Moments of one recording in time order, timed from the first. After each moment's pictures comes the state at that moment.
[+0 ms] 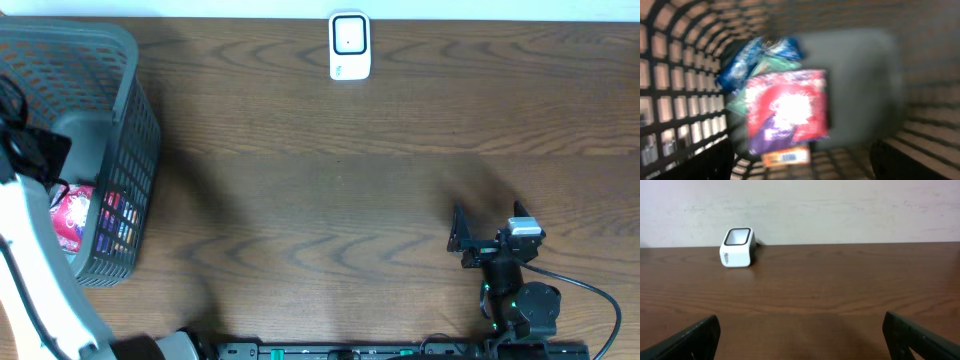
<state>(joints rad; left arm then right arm) 0.53 1.46 1.58 -1.27 -0.29 -0.80 0.03 0.01 0.01 -0.07 -0.04 0.06</state>
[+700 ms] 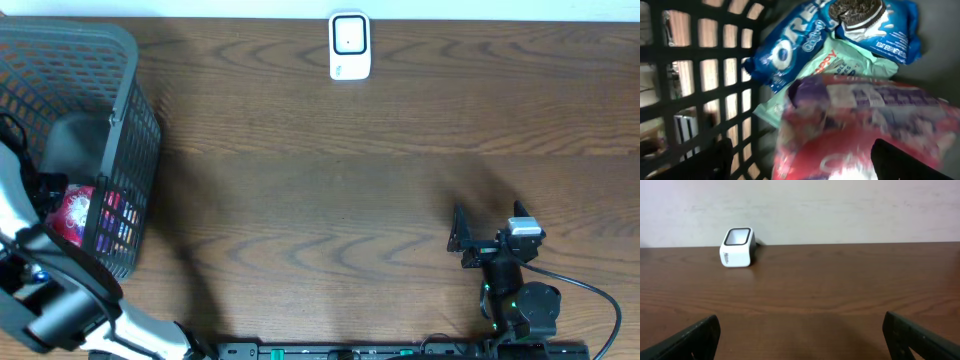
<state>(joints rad) 0.68 1.86 1.56 -1.31 -0.31 -0.87 0.03 0.01 0.01 -0.07 -0.04 0.06</state>
